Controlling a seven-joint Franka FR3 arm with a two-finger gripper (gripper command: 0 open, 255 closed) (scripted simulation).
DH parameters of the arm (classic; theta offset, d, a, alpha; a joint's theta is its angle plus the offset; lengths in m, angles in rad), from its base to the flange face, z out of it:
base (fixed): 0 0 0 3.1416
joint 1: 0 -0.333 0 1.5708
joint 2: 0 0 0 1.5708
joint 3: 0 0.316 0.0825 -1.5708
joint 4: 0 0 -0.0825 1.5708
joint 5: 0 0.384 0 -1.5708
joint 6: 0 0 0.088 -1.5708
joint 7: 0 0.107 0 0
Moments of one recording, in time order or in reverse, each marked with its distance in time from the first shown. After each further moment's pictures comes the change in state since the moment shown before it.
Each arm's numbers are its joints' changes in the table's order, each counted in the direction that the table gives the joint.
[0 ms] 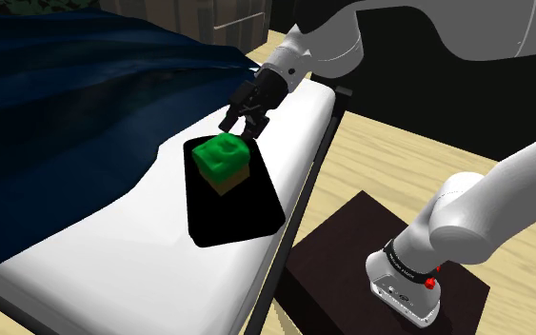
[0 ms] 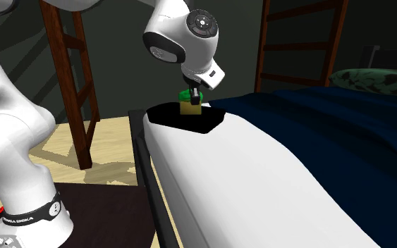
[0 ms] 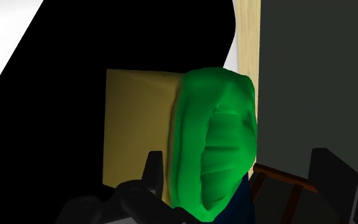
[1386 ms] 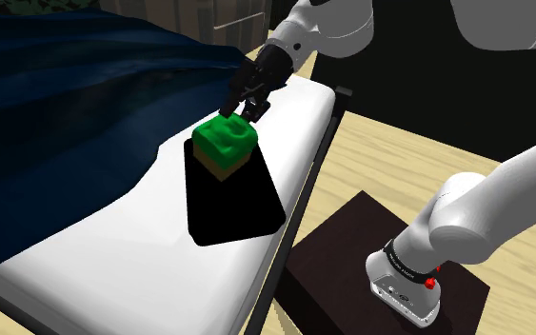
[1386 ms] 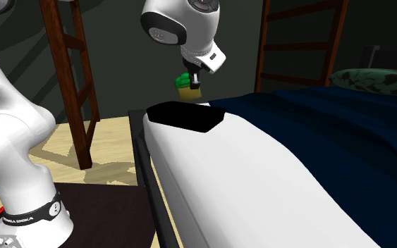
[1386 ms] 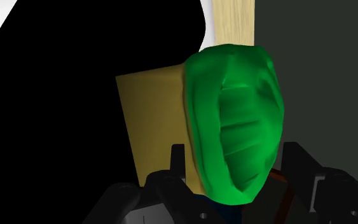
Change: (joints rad) arm 0.007 -0.032 -0.009 -0.073 -0.032 0.067 0.088
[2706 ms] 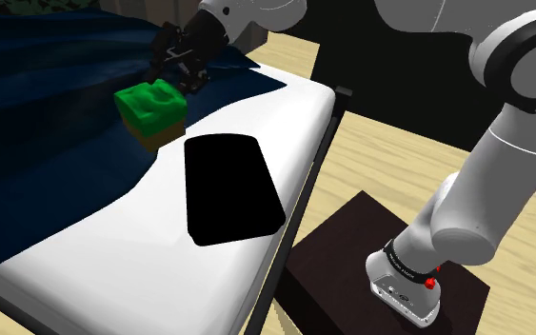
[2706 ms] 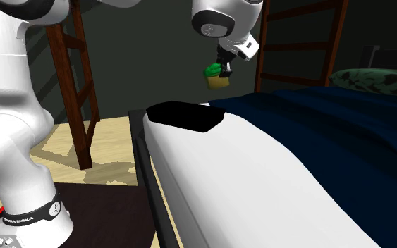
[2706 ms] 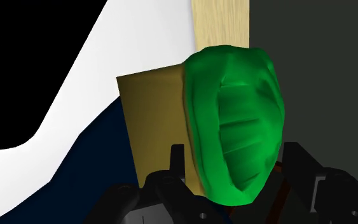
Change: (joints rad) arm -0.054 0.398 0.060 -0.506 -0.076 -0.049 0.172
